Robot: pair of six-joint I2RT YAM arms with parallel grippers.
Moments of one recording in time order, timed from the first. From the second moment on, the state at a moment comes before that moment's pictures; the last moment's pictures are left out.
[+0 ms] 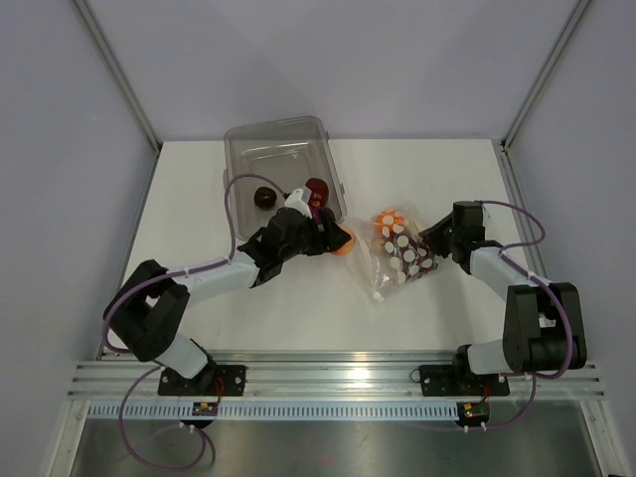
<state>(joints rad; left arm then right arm) -0.72 1.55 0.83 0.29 0.05 -0.80 0.05 1.40 0.68 -0.03 -0.04 0.96</state>
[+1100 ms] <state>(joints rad) -0.43 1.41 0.85 0.13 -0.12 -0.71 0.05 1.40 0.68 -0.03 -0.04 0.96</state>
